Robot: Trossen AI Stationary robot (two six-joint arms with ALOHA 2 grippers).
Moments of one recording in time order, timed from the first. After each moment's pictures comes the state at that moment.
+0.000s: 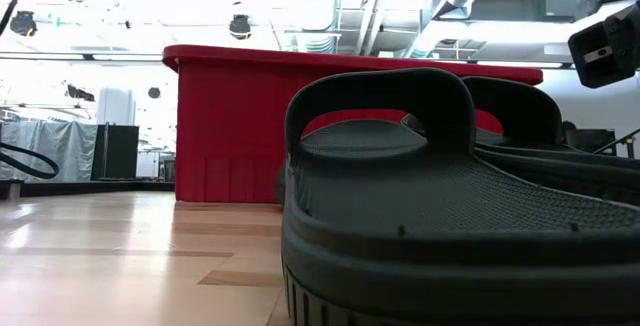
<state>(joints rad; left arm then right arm) -0.58 1.84 1.55 -0.32 -0.60 -0.42 0.59 0.08 0.00 0.03 -0.08 0.16</state>
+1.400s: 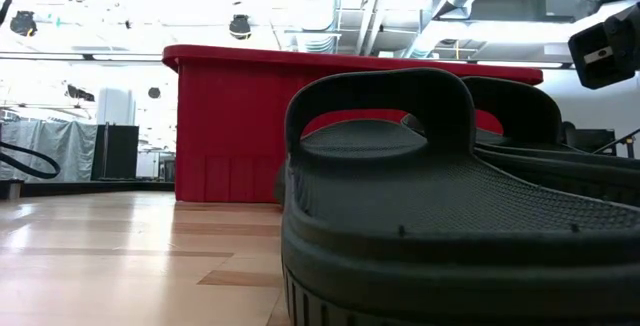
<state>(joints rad) -0.66 1.98 1.58 -0.51 -0.61 -0.37 0.59 0.08 0.00 0.02 -0.08 0.16</state>
